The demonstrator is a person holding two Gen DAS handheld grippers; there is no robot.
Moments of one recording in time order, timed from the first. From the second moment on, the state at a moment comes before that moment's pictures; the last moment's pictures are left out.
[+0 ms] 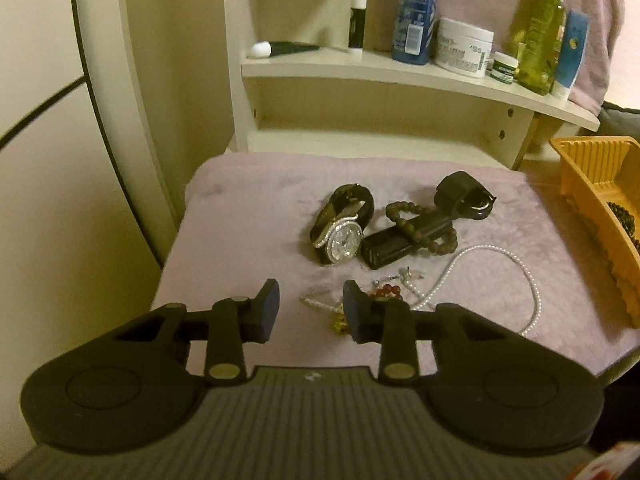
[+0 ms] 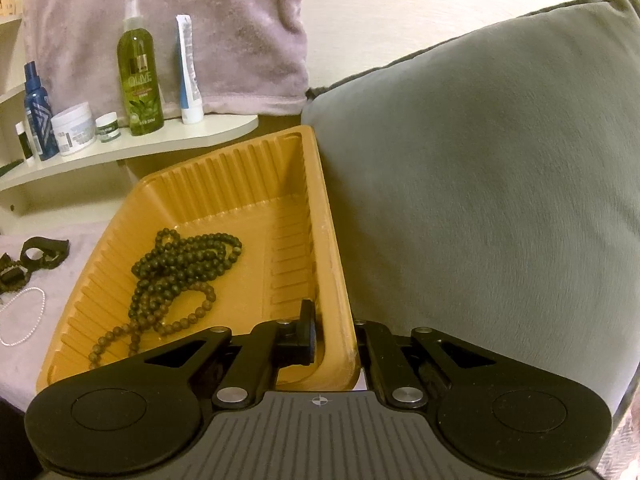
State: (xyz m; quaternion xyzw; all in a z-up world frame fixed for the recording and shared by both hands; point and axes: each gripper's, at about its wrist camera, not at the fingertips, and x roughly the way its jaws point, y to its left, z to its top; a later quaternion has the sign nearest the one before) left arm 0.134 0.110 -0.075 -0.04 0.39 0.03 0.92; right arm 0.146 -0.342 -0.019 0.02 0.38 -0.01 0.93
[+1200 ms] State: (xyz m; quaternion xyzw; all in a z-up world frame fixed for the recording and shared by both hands) left arm 0.151 0.076 -0.003 -0.03 0.32 -0.05 0.95; right arm 0.146 -0.342 -0.018 0.01 0.38 -0.01 0.93
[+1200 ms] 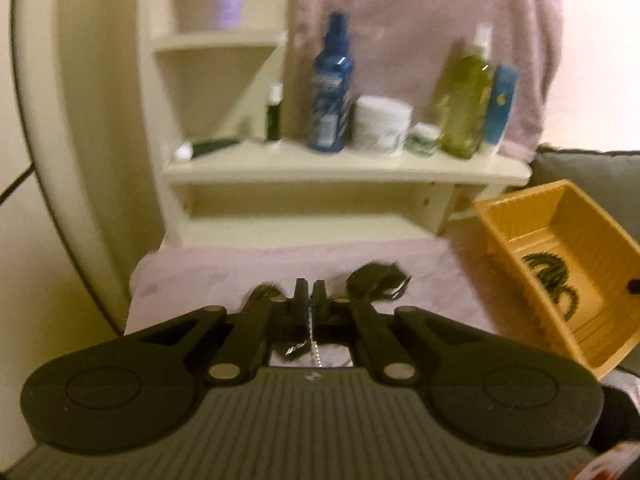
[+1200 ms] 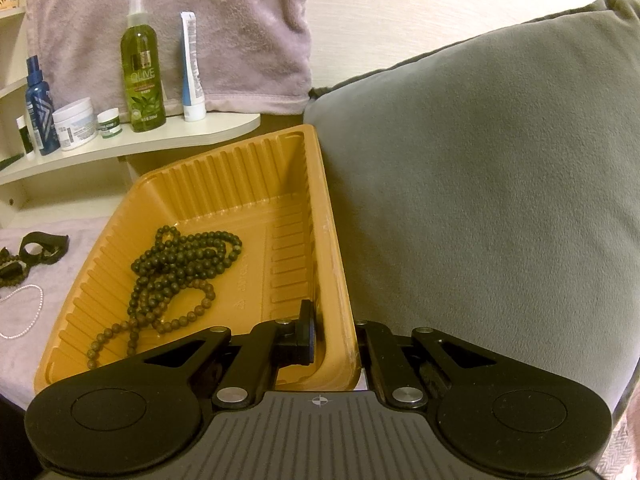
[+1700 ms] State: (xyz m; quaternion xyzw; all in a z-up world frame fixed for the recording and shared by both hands) left arm 0.173 0.025 0.097 0.05 0.23 -0.13 0.96; right arm 0.144 -0.341 -0.017 0.02 0.37 -0.01 0.93
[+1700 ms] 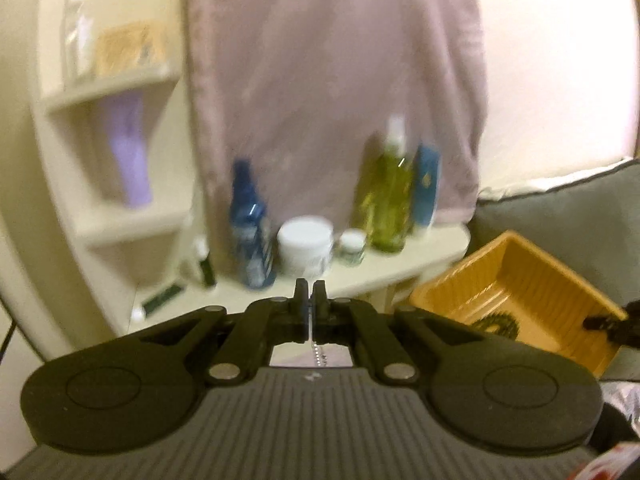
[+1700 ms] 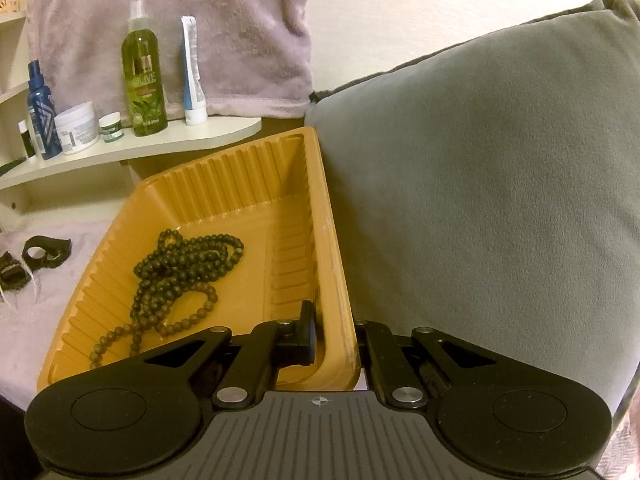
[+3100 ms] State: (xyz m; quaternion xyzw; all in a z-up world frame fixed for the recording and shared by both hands) left arm 0.198 -0.147 0.056 0.05 0.31 -0.32 0.89; right arm 0.141 -0.344 -0.016 0.03 0.37 -0.01 0.93
